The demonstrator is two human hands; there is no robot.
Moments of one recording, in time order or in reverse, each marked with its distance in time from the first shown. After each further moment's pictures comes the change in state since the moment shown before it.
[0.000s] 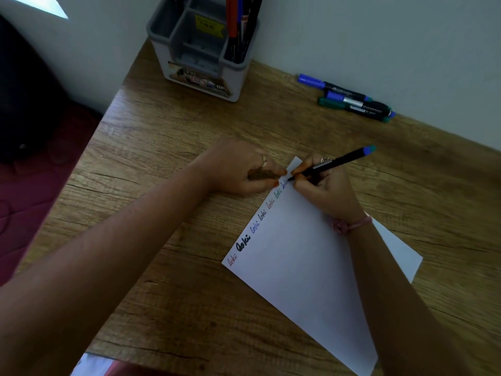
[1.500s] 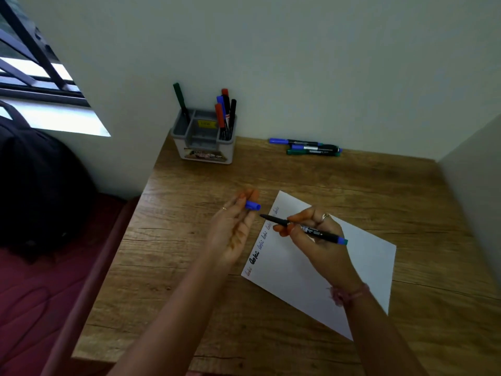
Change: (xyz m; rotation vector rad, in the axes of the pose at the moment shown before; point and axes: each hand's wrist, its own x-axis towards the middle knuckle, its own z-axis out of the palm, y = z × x) left_hand -0.055 0.117 -0.050 -2.216 0.732 -0.866; right_hand -0.102 -0.096 0.034 0.328 0.282 -0.037
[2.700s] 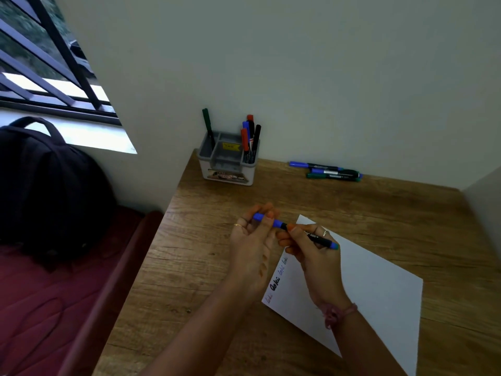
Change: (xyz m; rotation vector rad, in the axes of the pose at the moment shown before) left_hand -0.012 0.003 0.012 0.080 0.005 0.218; right_hand 0.027 0.002 0.053 0.241 0.317 0.207
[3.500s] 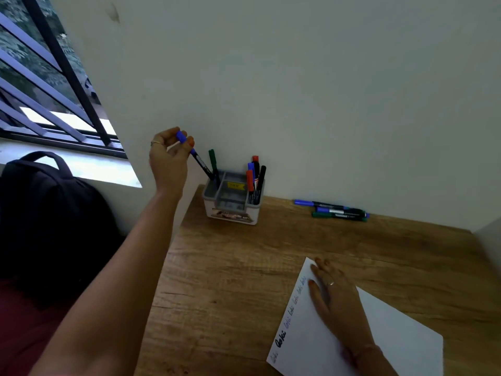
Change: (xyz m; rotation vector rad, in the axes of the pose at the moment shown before) left_hand 0.159 0.195 0.021 0.624 0.105 0.912; right_hand 0.065 0.055 -0.070 -1.324 -0.184 -0.283
